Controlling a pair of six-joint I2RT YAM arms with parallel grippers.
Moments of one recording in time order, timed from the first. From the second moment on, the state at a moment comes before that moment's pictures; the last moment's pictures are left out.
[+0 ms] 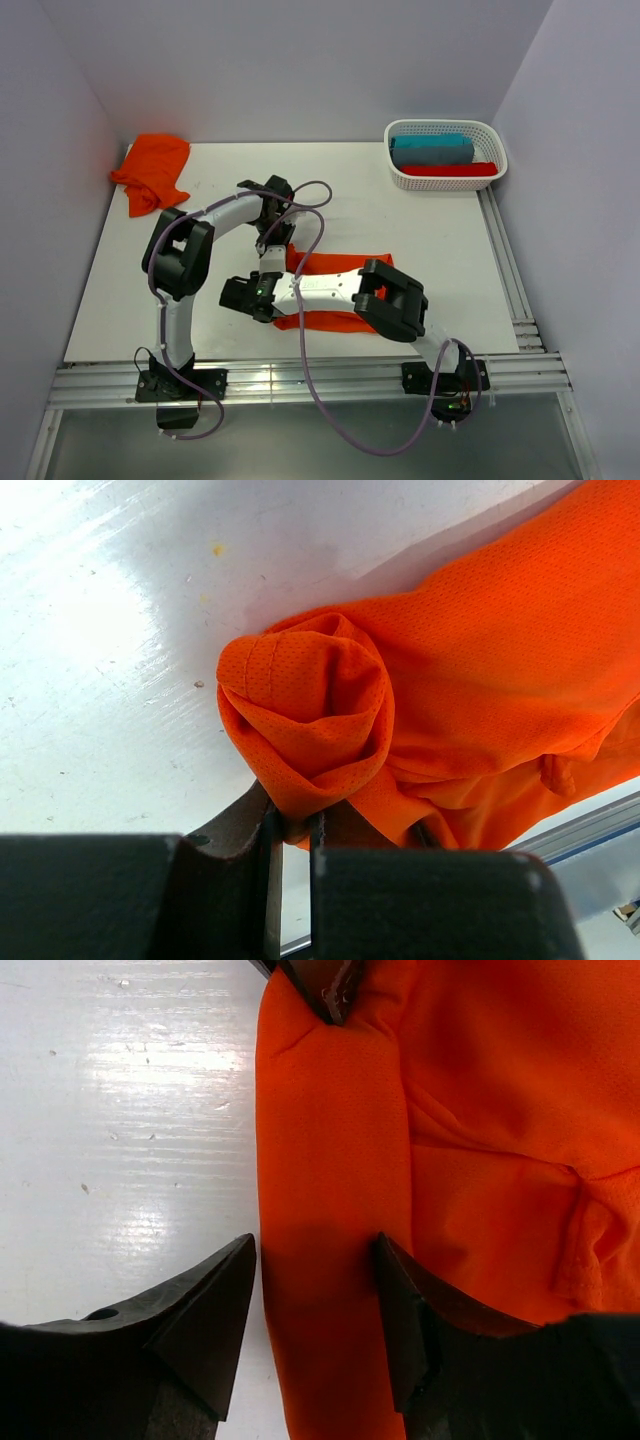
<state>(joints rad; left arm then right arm) -0.51 2.05 1.51 -0.91 0.24 -0.07 1.28 2.13 1.57 -0.78 0.67 1.19</state>
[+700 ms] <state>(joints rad) -0.48 2.07 1.61 -0.92 0.36 -0.05 1.27 1.75 0.91 -0.16 0.60 1.39</state>
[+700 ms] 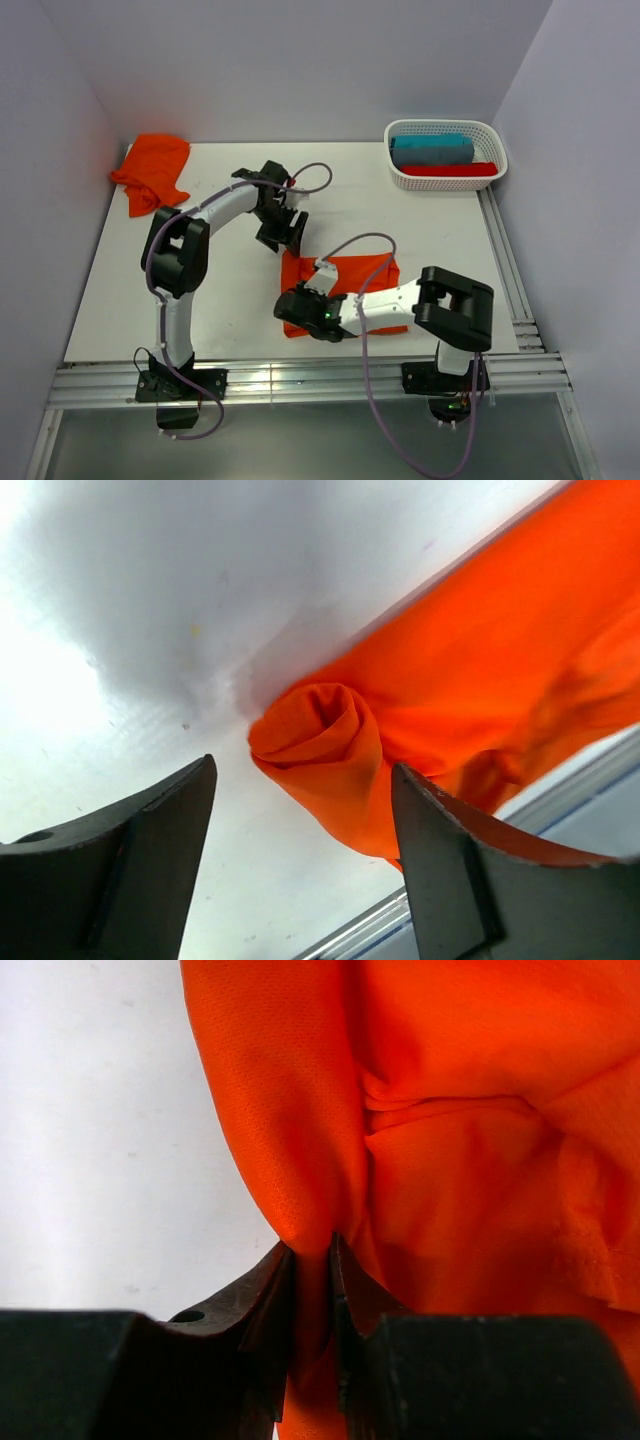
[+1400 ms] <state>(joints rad) -0.39 1.91 1.23 -0.74 0.74 0.17 1.19 1.79 0.35 0.96 0.40 1.66</state>
